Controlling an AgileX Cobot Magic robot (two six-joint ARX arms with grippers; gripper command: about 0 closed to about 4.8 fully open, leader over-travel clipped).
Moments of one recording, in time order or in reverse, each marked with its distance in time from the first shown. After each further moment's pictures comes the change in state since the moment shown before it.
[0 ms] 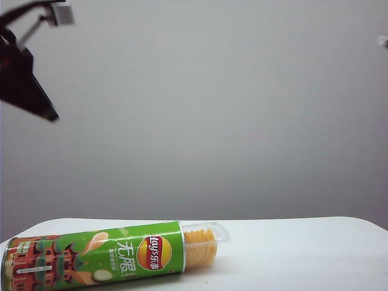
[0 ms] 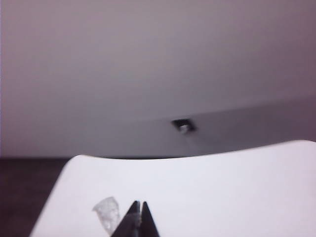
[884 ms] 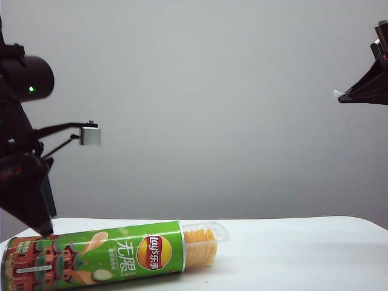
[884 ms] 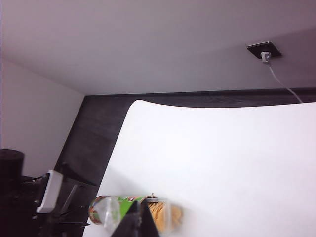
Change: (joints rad) left arm -0.039 0.454 0.053 -0.070 -0.046 0.056; right arm 0.019 0.496 0.219 -0.030 -0.364 -0.023
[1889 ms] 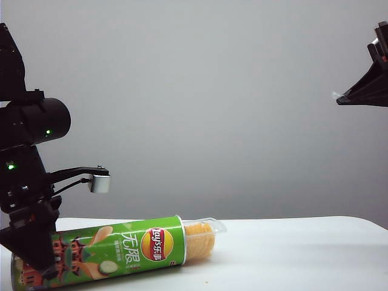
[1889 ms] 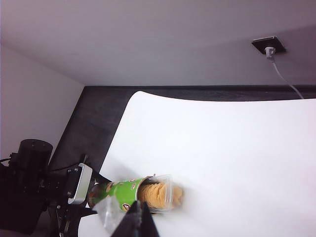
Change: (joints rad) left arm -0.034 0.185 0.000 0.121 -0.066 -0.008; right arm 0.007 0.000 0.000 -0.045 -0.009 -0.072
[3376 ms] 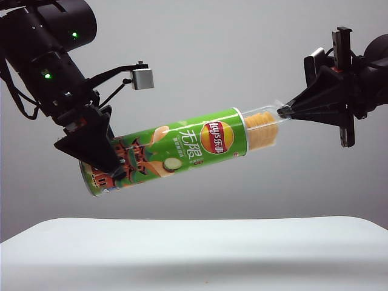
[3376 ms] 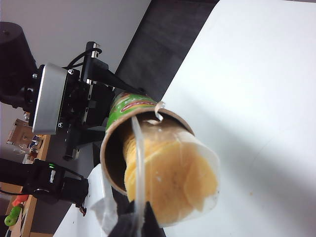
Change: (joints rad) left arm -0.189 -0.309 0.049 0.006 0.066 -0.043; right arm 0.254 0.083 -0.001 -0.214 -0.167 -0.246
